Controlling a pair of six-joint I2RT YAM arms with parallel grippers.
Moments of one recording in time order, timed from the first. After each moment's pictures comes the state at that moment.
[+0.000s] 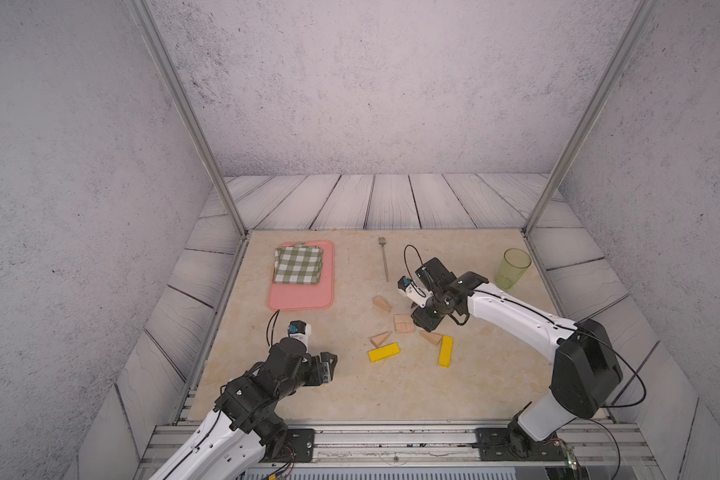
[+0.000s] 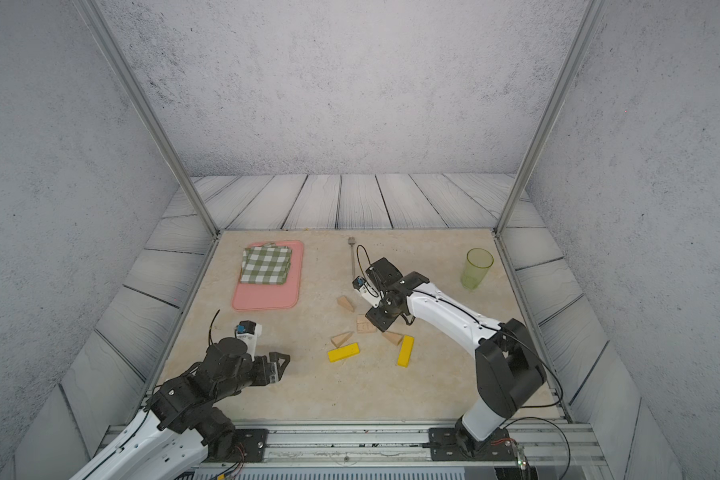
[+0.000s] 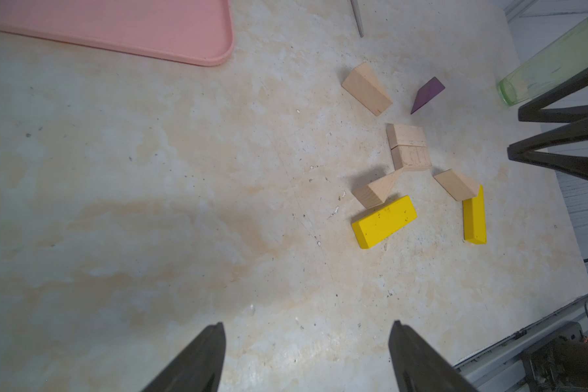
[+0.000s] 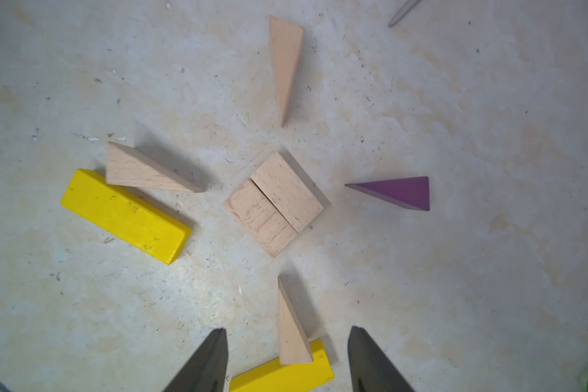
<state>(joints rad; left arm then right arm) -0.66 0.47 0.46 -0.74 -0.03 -0.66 0.68 1.59 1.25 -0.83 -0.03 -0.27</state>
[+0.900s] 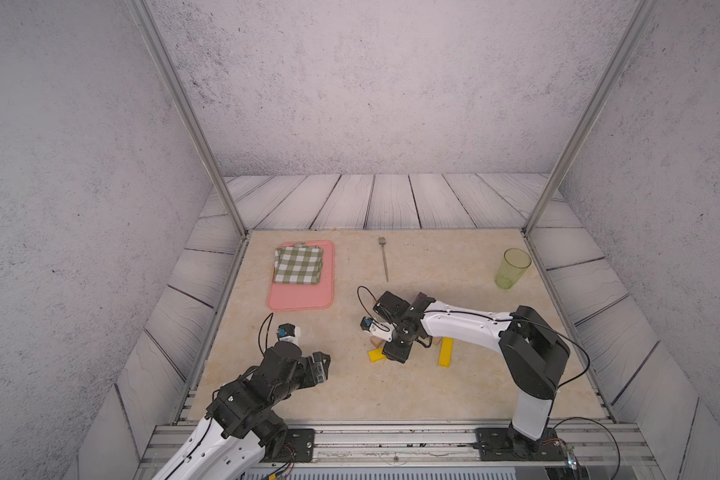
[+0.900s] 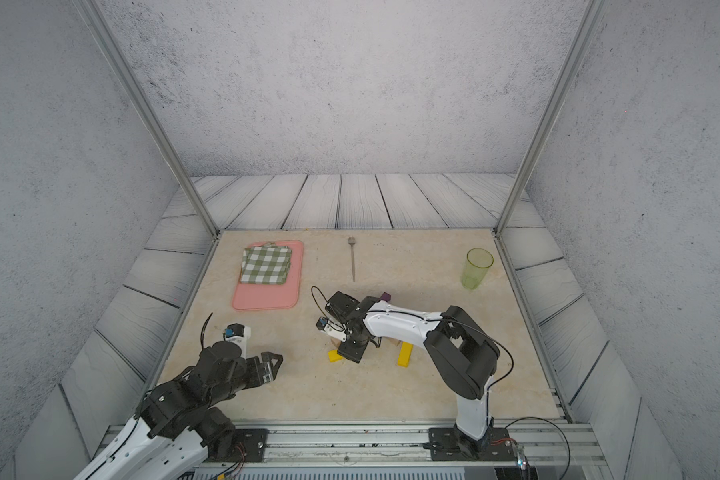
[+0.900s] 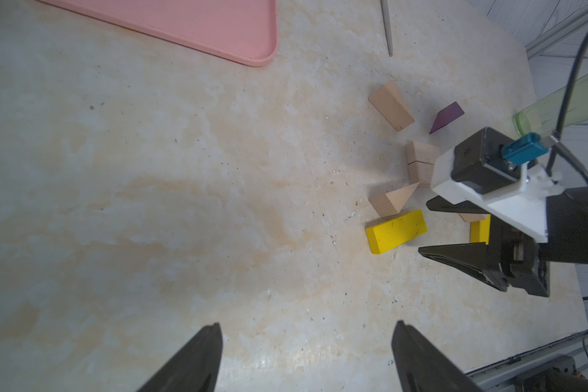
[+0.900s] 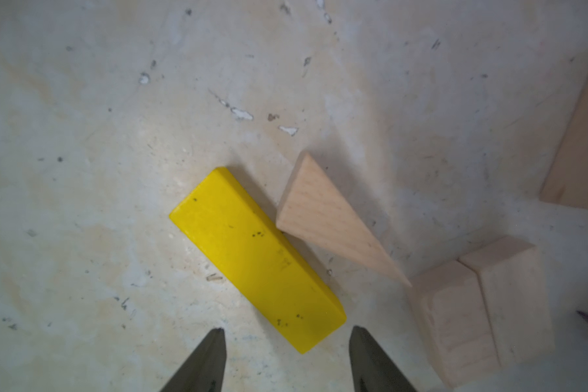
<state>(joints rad) -0.66 0.42 0.48 -0.84 -0.09 -0.76 0.91 1.85 1.26 -0.75 -0.05 -0.32</state>
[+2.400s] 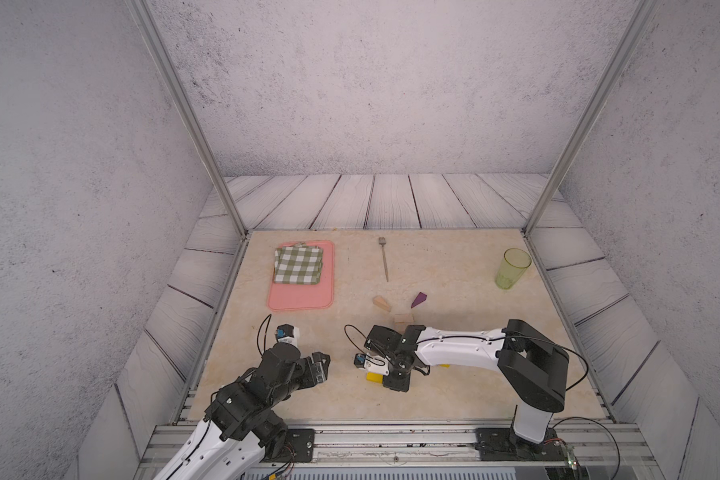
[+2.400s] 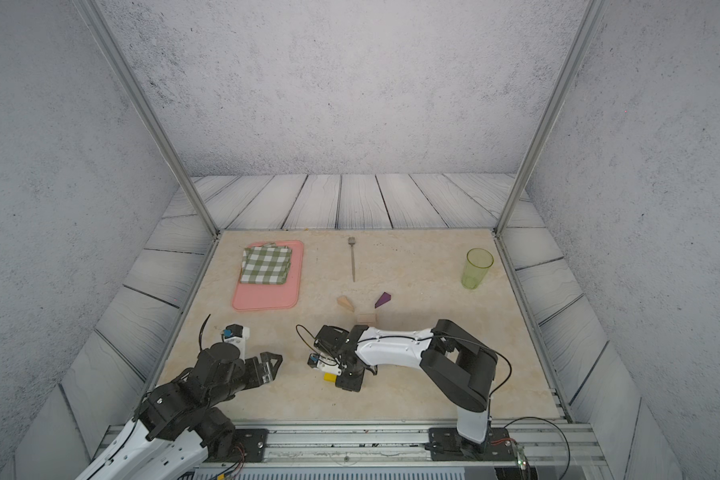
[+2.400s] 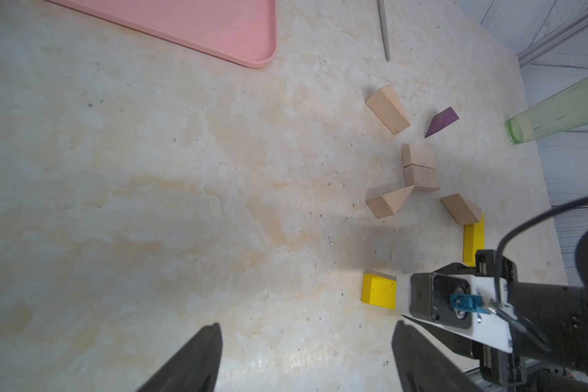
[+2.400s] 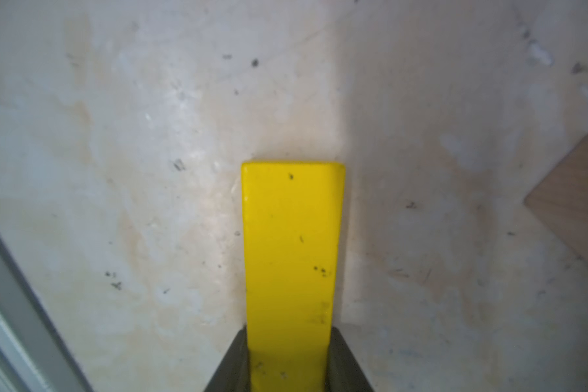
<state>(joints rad) -0.66 0.39 0.48 -0.84 -0.08 -0.77 1.12 1.81 1.12 -0.74 -0.05 -0.25</state>
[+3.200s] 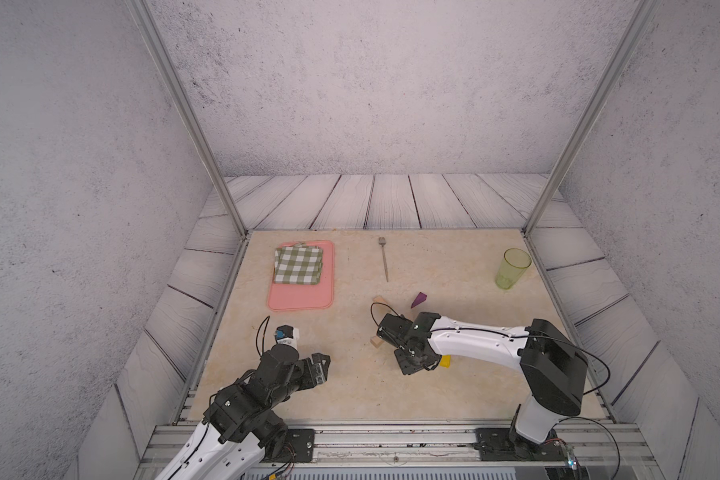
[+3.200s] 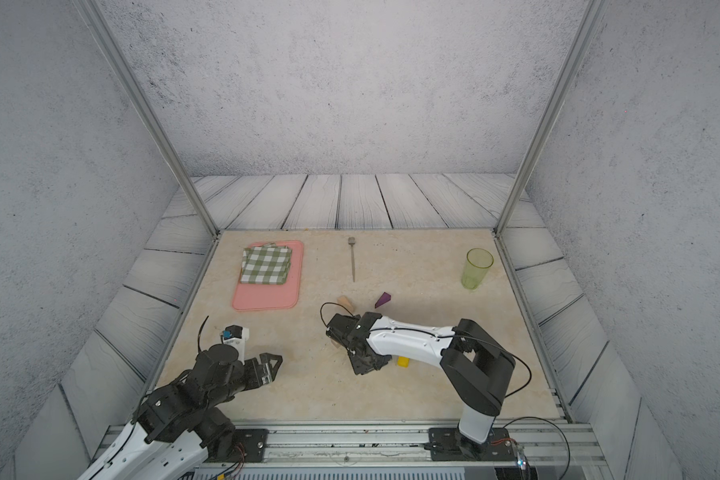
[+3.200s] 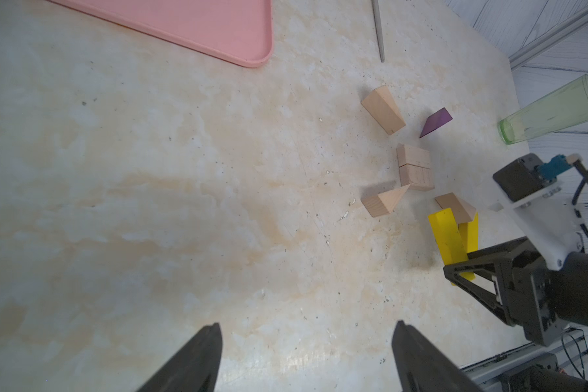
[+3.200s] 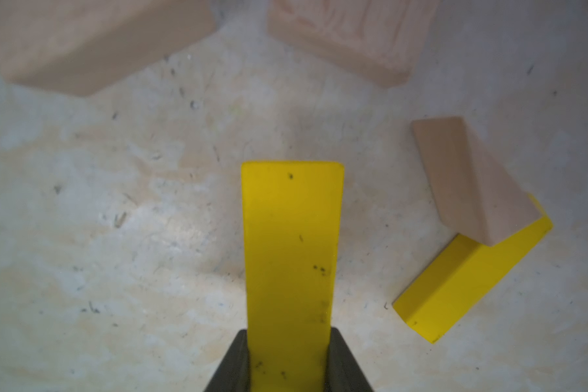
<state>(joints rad) -0.66 0.37 0.47 -0.84 -0.07 -0.77 1.00 1.74 1.16 -0.94 0.18 0.67</state>
